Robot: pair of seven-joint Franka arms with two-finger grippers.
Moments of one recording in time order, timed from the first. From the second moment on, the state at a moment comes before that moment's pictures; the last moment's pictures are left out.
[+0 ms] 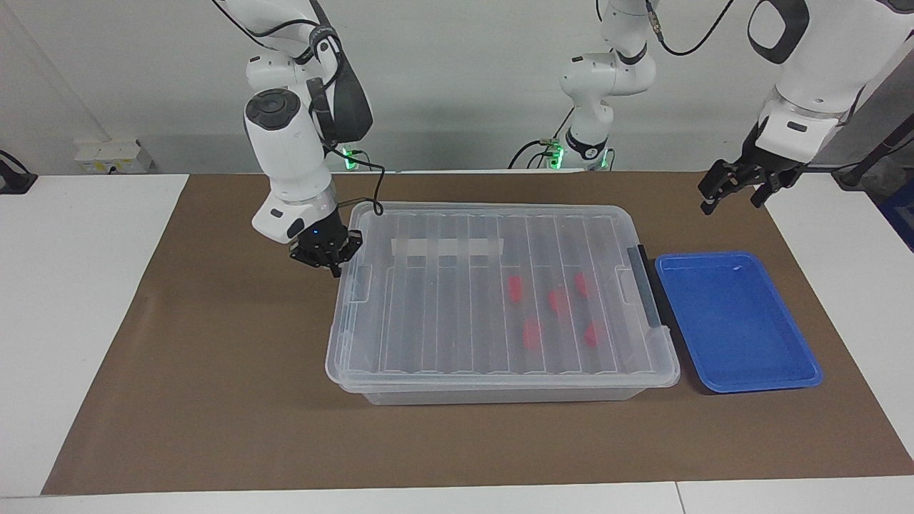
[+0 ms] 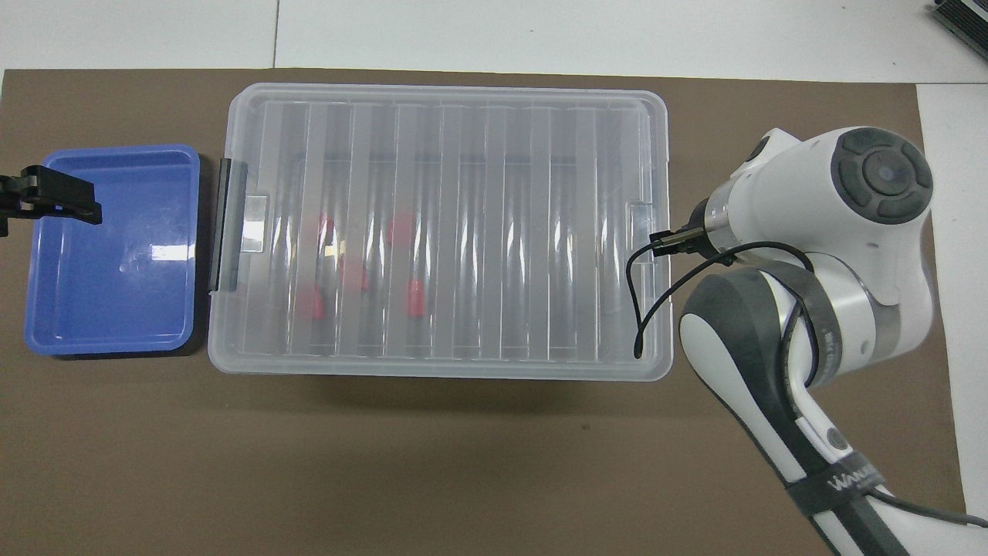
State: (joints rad) left arm 0.00 0.05 -0.02 -1.50 0.01 1.60 -0.10; right arm 0.13 0.12 0.13 -1.84 0.00 2.05 0.07
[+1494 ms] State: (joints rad) left arm 0.01 0.05 -0.02 -1.50 0.01 1.60 -0.10; right arm -0.07 -0.04 0.11 -1.71 0.00 1.72 0.20
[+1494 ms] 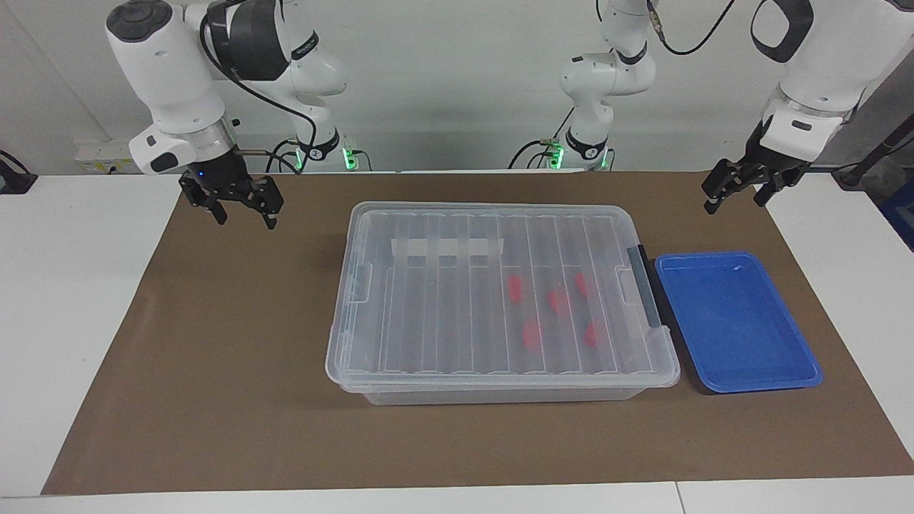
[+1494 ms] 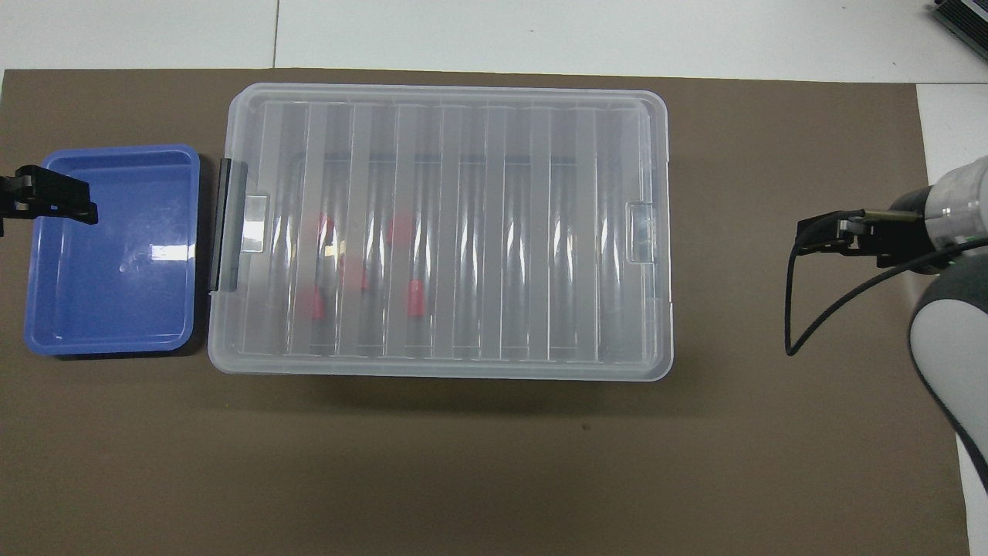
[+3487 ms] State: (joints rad) left arm 0.01 0.05 -0.02 -1.50 0.01 1.60 -0.10; right arm -0.07 -0.05 0.12 -1.64 -0.03 1.55 0.21
